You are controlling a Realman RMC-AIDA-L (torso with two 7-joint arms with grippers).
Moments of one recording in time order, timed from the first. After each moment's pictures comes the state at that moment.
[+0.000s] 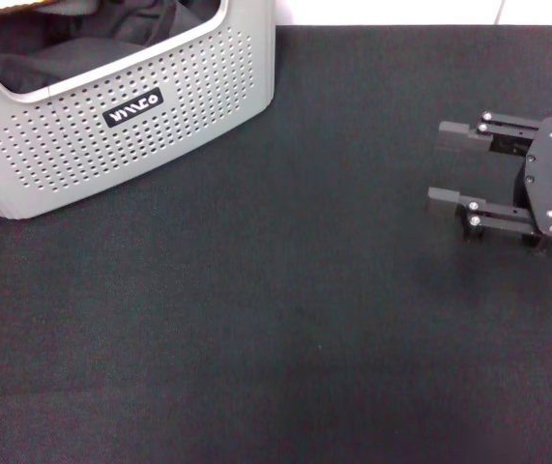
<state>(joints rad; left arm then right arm) -0.38 -2.08 0.88 1.41 1.84 1.18 -1.62 0.36 1.98 -1.22 -0.86 1.84 1.64 -1.96</state>
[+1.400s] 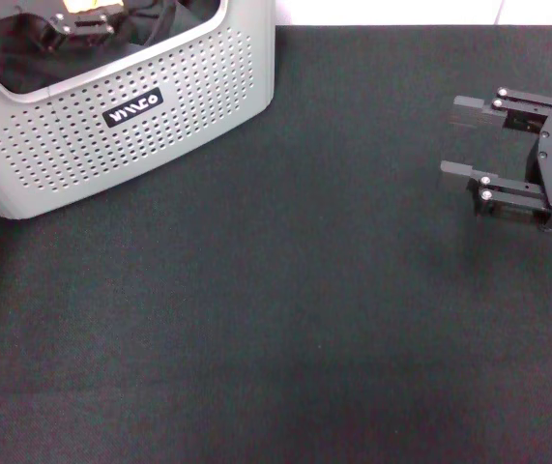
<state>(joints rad) -0.24 -2.09 1.15 1.61 2.14 0.98 -1.63 0.38 1.98 -1.18 -0.85 1.83 1.64 -1.96</state>
